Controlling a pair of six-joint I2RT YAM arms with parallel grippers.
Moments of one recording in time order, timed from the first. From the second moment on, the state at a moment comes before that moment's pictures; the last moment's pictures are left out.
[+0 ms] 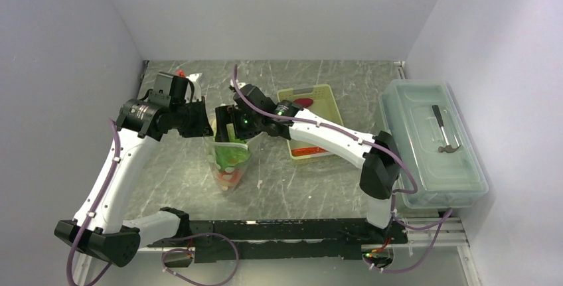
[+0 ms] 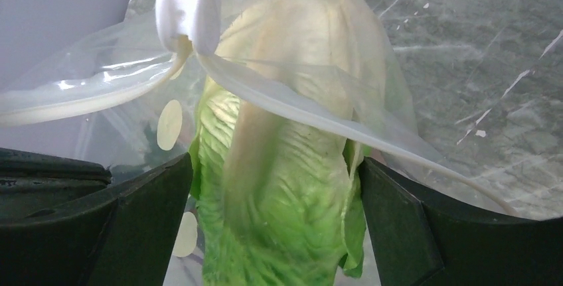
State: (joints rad) left arm -0.31 1.16 1.44 -1.19 0.16 -0.37; right arm 1.00 1.86 1.70 -0.54 -0.07 0.64
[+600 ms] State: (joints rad) left arm -0.31 1.16 1.44 -1.19 0.16 -0.36; right arm 1.00 1.86 1.77 -0.59 -0.01 0.60
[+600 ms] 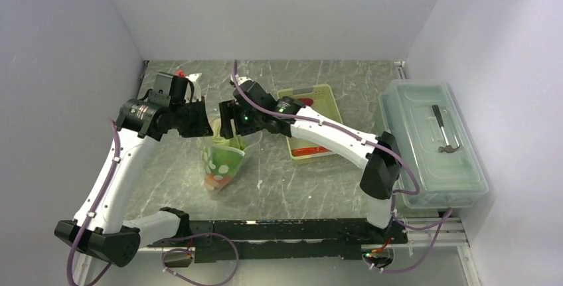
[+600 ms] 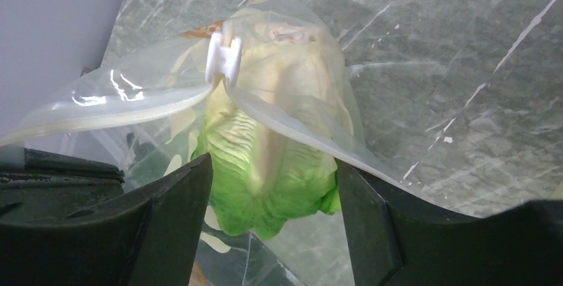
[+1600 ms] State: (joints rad) left arm -0.31 1.18 1.44 -1.20 0.20 -0.36; right arm 1.00 2.04 1.77 -0.44 -0.10 0.68
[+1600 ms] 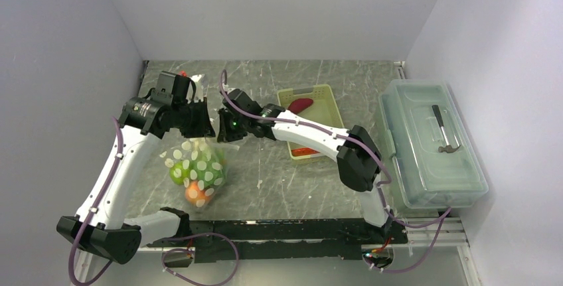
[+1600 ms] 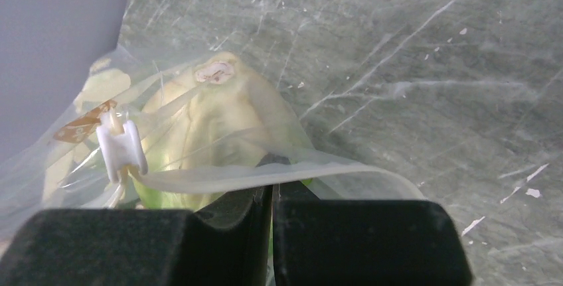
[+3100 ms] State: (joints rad) left arm -0.31 1.18 1.43 -1.20 0.19 -0.35; right arm 0.99 1.66 1.67 -0.61 0.02 0.35
